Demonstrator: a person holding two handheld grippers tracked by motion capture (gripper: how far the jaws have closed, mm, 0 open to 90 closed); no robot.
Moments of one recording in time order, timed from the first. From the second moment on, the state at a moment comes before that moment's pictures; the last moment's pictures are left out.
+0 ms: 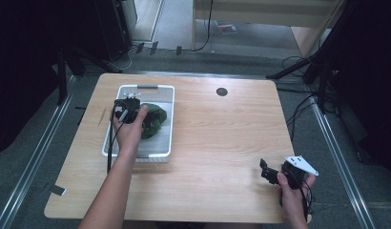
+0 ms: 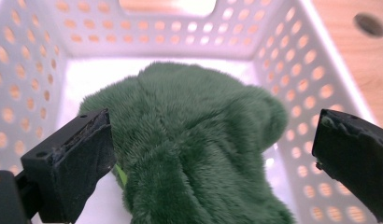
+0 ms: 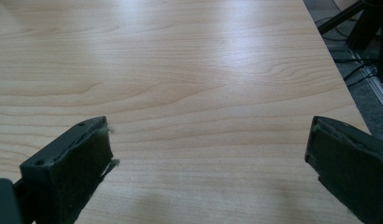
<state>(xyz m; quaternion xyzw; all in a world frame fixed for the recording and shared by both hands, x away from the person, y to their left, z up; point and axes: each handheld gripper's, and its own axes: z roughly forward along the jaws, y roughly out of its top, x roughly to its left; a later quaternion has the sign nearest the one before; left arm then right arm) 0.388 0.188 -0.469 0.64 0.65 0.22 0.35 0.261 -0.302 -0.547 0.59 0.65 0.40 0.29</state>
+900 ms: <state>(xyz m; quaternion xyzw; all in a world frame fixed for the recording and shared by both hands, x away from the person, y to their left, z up) 0.301 0.231 -0.416 0.61 0.58 0.29 0.46 0.261 -0.301 -0.547 0.58 0.65 0.40 0.29</state>
